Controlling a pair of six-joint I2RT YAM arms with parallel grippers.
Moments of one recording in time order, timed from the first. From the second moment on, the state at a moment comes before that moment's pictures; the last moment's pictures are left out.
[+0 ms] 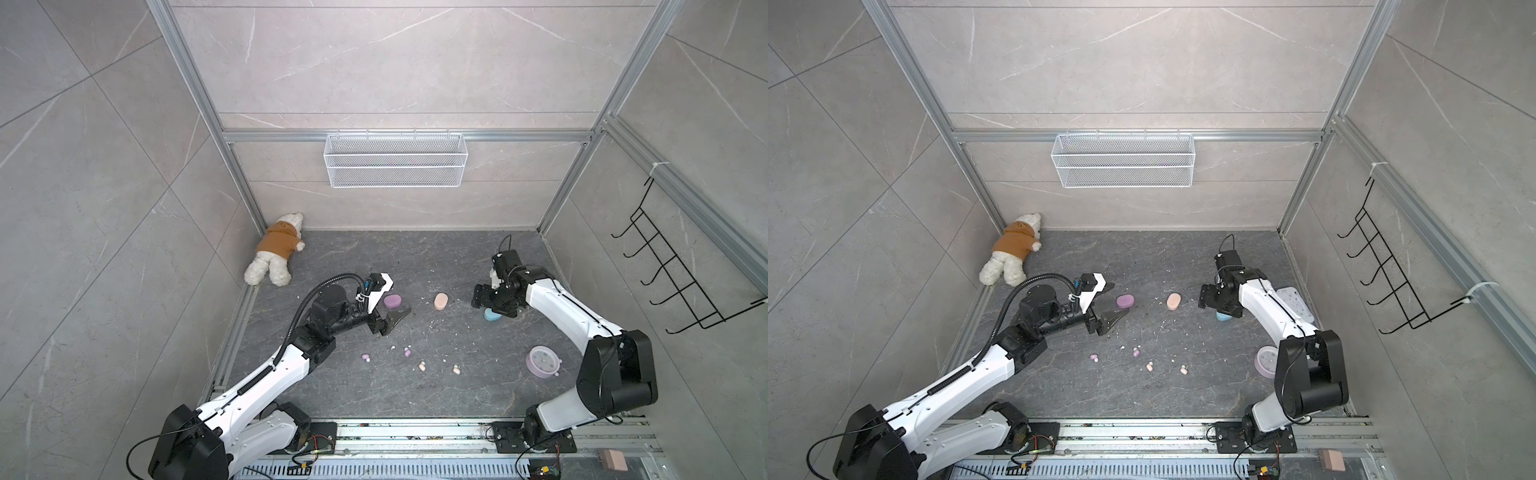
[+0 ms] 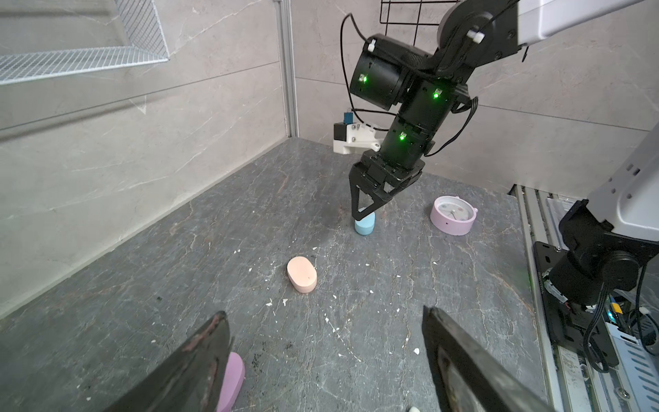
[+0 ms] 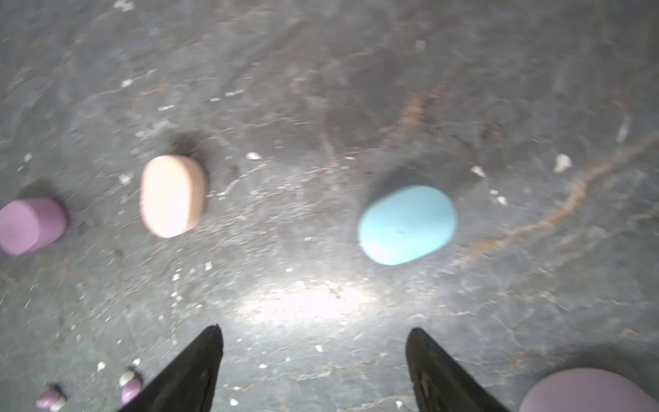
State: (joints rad) left arm -0.61 1.05 0.67 0.19 0.50 0.10; right arm 0.23 1.55 1.17 -0.84 -0.07 0.40
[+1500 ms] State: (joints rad) left arm -0.58 1.07 0.67 0.16 0.45 0.10; right arm 0.40 2.06 1.58 -0.89 -0.28 0.22
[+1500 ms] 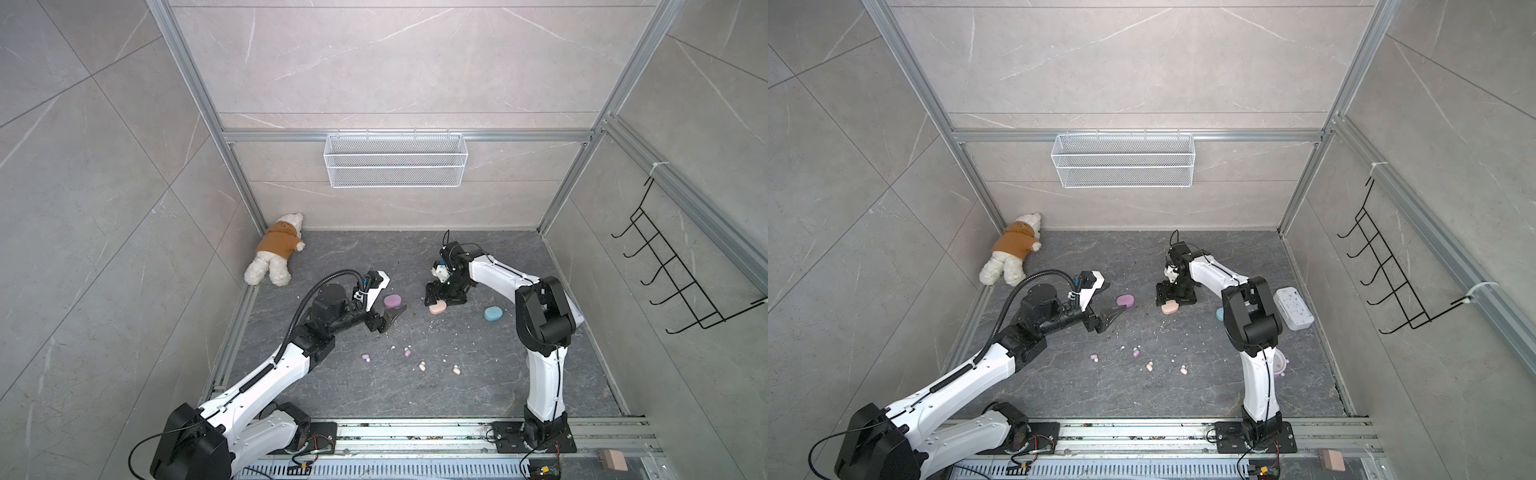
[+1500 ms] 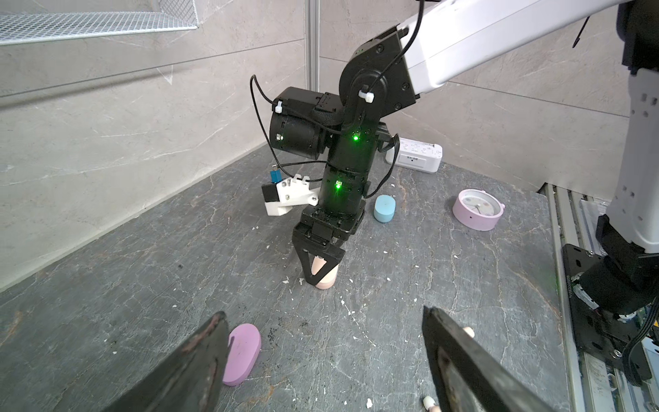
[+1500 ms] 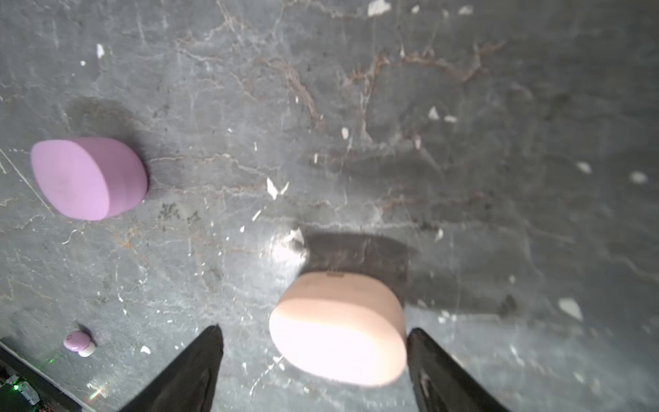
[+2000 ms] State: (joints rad) left arm -0.58 1.04 0.67 0.16 0.45 0.10; right arm 0.48 2.09 1.64 -0.96 -0.04 0.25
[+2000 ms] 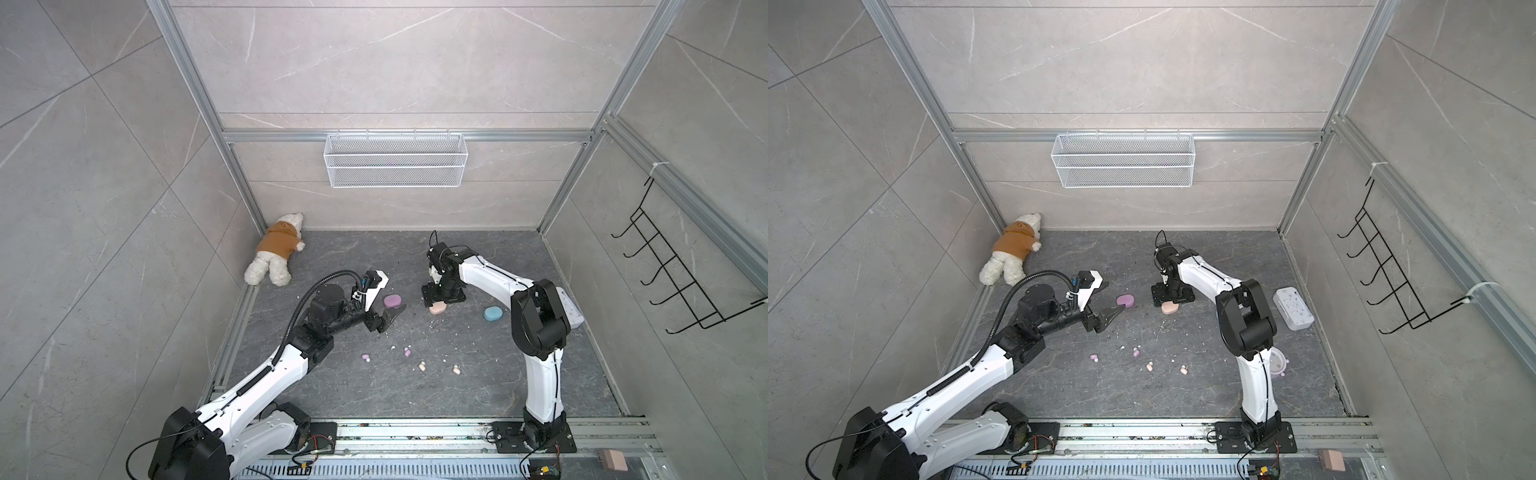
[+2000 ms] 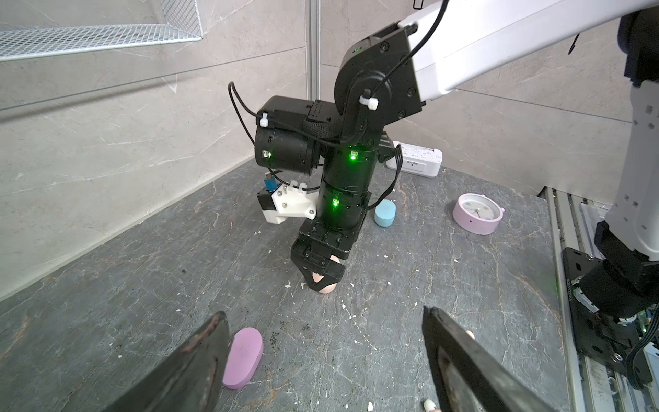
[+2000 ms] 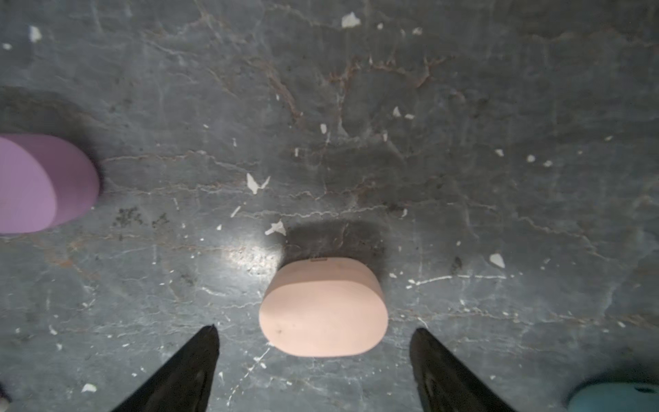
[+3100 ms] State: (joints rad) left arm -0.58 1.03 0.66 0.16 0.45 0.10; right arm 0.48 2.14 1.64 -0.96 -0.01 0.24
